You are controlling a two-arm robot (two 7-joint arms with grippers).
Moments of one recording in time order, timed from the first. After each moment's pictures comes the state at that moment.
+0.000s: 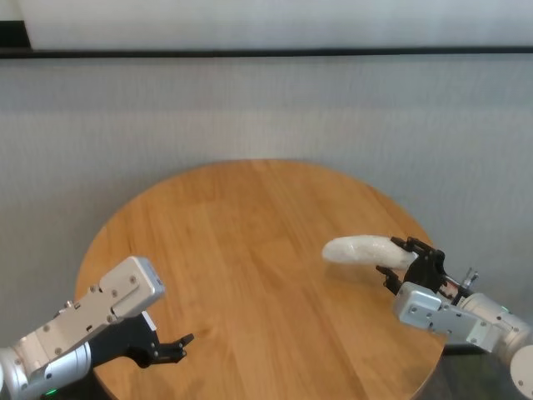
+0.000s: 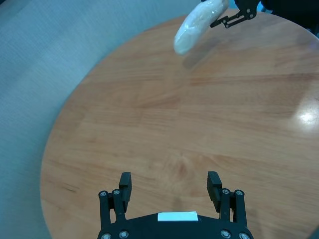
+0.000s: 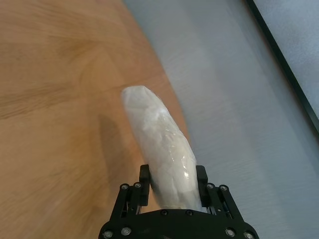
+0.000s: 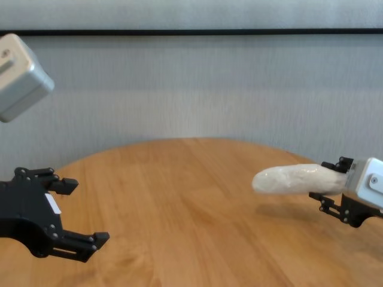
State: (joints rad) left arm -0.05 0.73 0.39 -1.84 -0.08 0.27 -0.41; right arm 0.44 0.39 -0.46 -0.94 -0.58 -0.40 0.07
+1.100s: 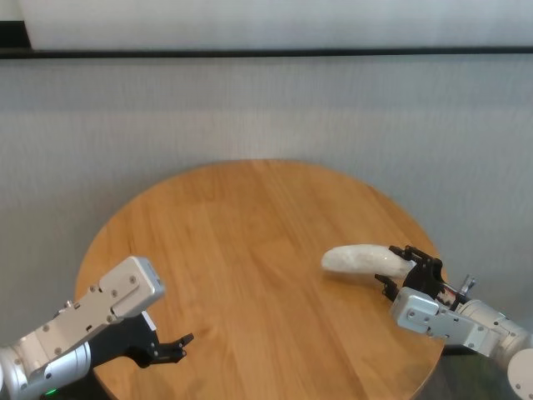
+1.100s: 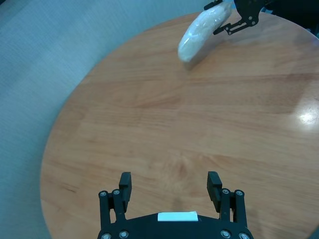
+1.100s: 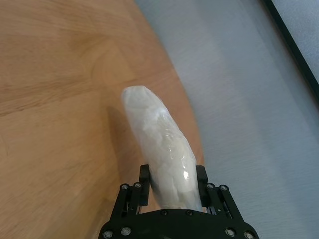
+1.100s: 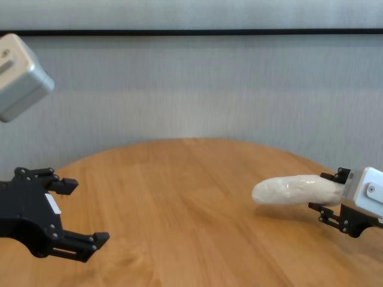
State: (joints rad) left arm -0.05 0.73 0.39 -1.84 -0.08 0.27 -0.41; right arm 0.46 0.38 -0.48 -0.90 -0.56 -0.40 0.08
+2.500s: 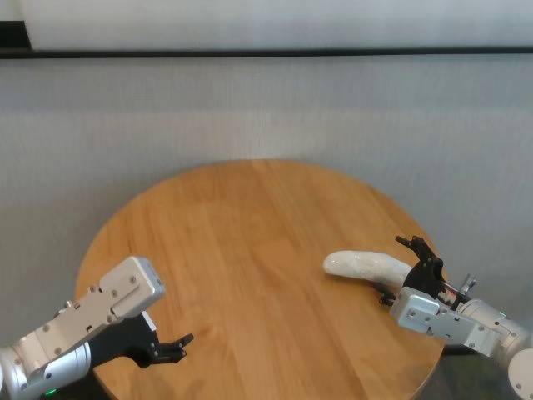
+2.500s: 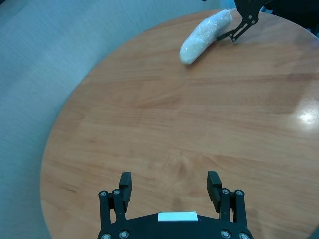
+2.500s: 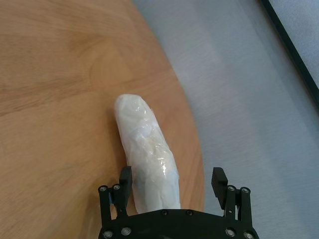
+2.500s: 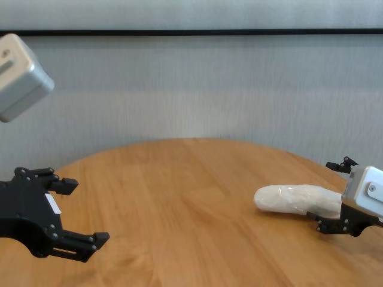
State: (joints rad) left arm -0.05 0.73 0.39 -1.84 -0.08 0.27 -0.41; right arm 0.45 0.39 -0.48 -0.91 -0.56 -0.40 0.08
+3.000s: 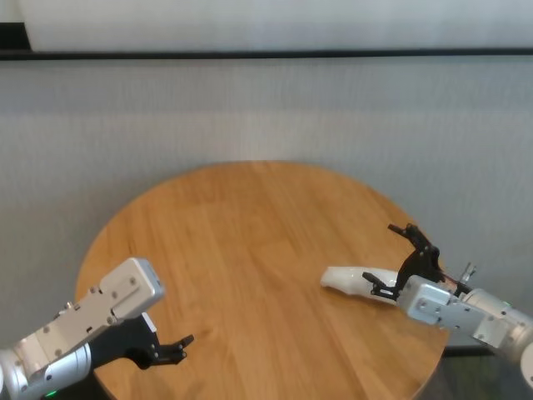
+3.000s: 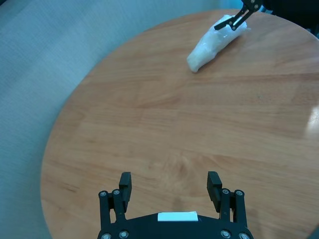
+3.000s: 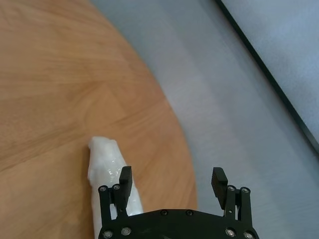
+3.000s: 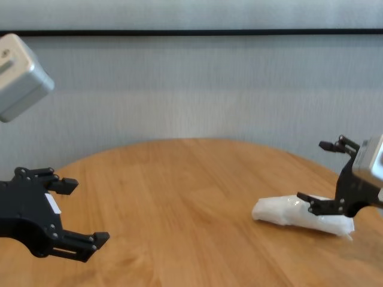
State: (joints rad) left arm -0.05 0.73 0.39 -1.84 -0.08 0.27 -0.41; right arm 0.41 0.42 -0.46 -1.04 -0.49 -0.40 0.15
